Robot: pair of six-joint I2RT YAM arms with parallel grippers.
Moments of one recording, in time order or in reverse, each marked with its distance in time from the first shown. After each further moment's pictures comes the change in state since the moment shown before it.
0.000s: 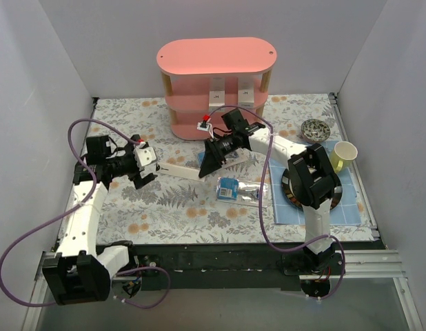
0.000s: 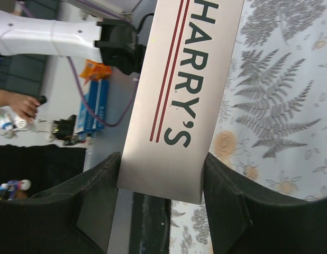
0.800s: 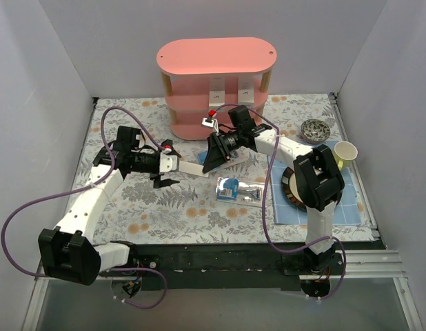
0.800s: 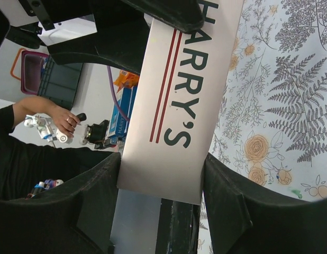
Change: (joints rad) left arm -0.278 0.174 0.120 -0.127 0.108 0.214; right arm -0.036 -0.056 -0.093 0.230 -0.158 0.299
